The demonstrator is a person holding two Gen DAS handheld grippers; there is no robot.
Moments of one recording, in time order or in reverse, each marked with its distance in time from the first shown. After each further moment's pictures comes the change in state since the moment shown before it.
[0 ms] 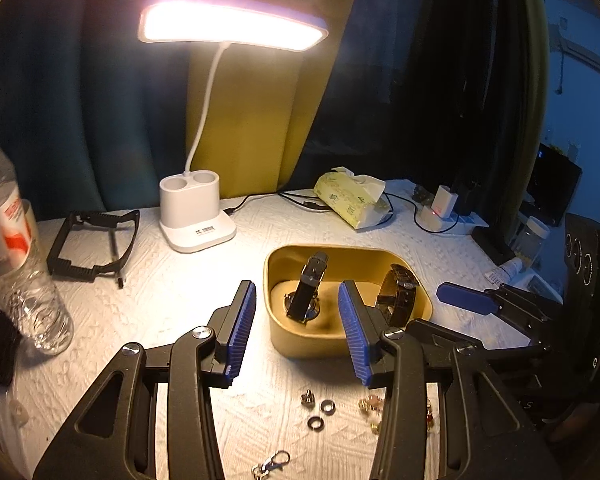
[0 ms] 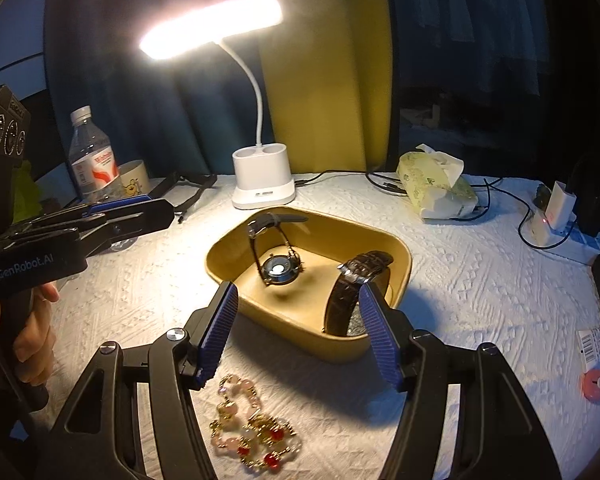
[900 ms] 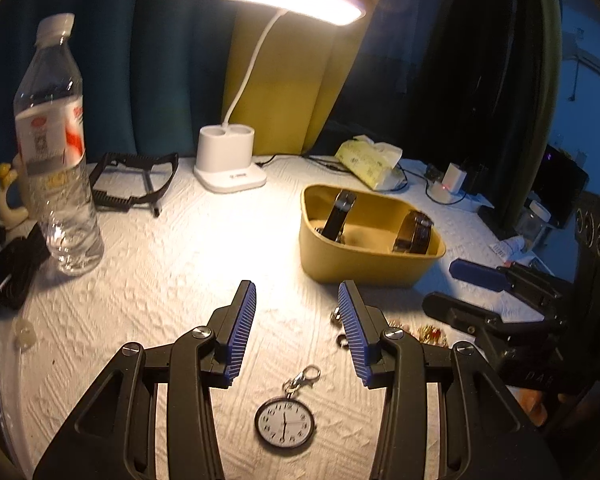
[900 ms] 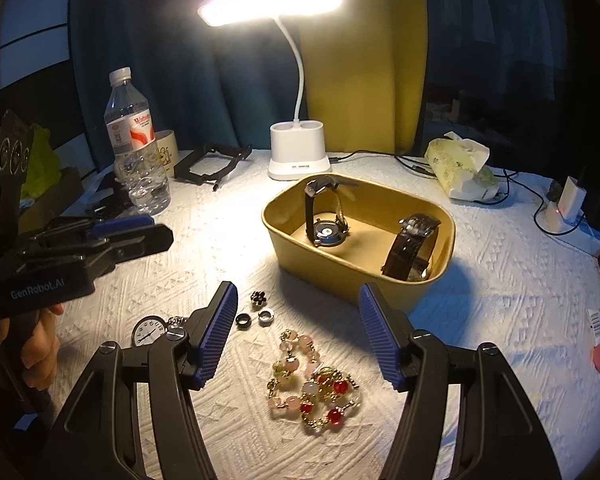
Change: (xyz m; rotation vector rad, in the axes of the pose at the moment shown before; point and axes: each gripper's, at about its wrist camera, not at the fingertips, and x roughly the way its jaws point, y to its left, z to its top) left arm -0.032 0.030 -0.053 -0.066 0.057 0.025; right arm -0.009 0.043 -0.025 -0.047 0.046 0.022
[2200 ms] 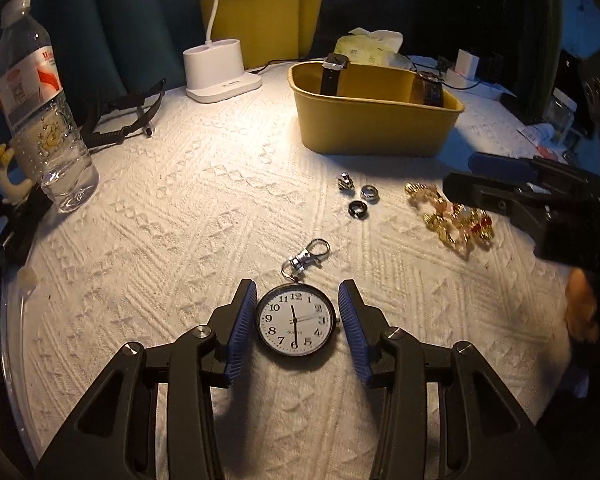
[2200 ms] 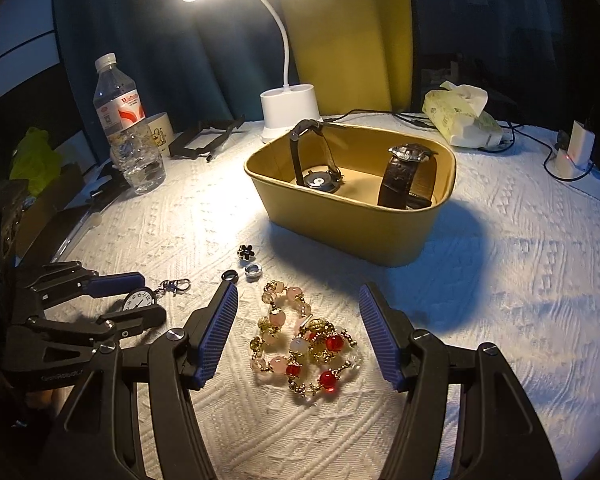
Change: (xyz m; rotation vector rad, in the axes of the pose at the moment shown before) left arm 0.022 -0.026 -0.056 0.164 0.269 0.134; right arm 0.016 -0.022 -0.030 0.078 0.065 0.056
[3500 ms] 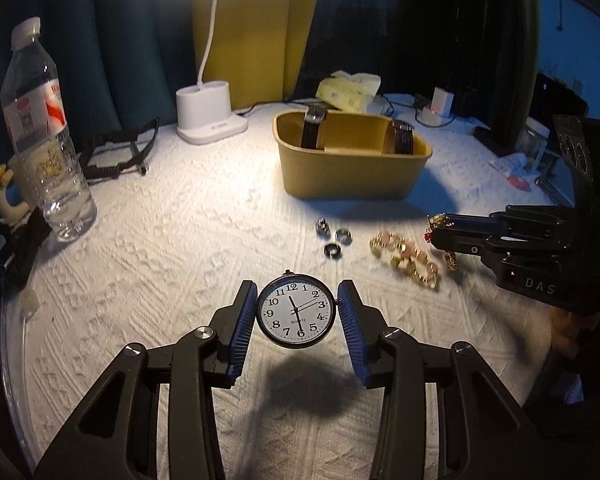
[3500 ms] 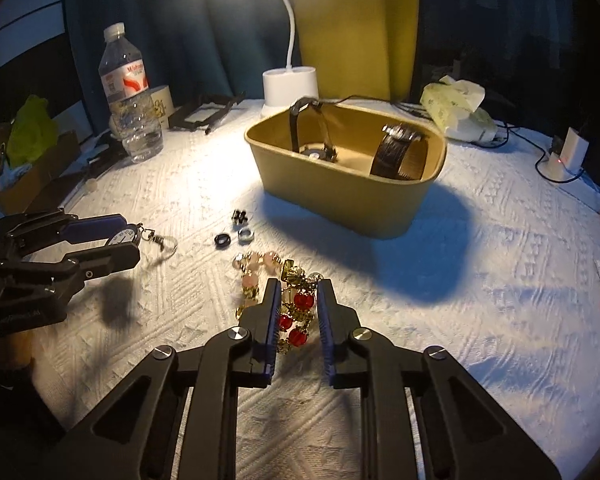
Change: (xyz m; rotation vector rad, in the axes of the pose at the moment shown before) left arm -0.027 0.002 0.007 -0.007 -0.144 -0.076; right arm -0.012 0.002 -0.011 -0.064 0.044 -0.048
